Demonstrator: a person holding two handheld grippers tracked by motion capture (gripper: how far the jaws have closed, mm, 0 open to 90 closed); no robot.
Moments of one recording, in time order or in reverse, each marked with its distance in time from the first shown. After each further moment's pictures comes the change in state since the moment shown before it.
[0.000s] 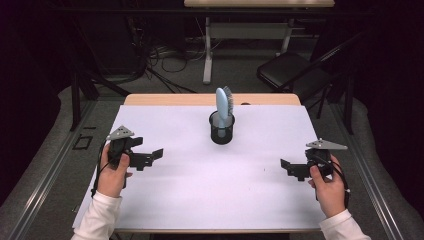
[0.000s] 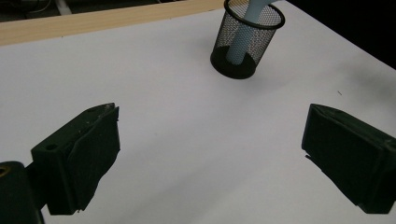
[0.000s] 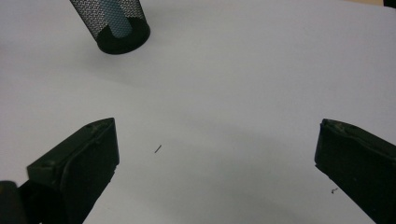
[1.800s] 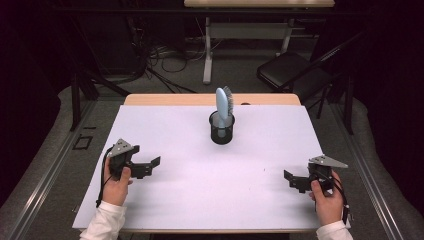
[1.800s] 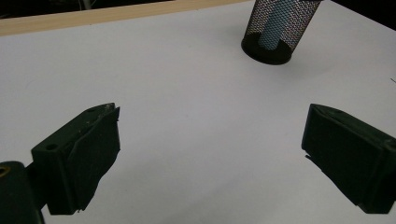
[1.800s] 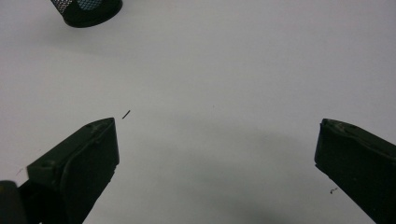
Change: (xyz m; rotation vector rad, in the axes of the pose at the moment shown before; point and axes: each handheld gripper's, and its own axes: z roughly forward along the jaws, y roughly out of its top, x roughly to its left) left arm 0.016 -0.045 0.018 -0.063 0.088 0.023; right arm -0.013 -0.052 0.013 -0.026 -0.048 0.044
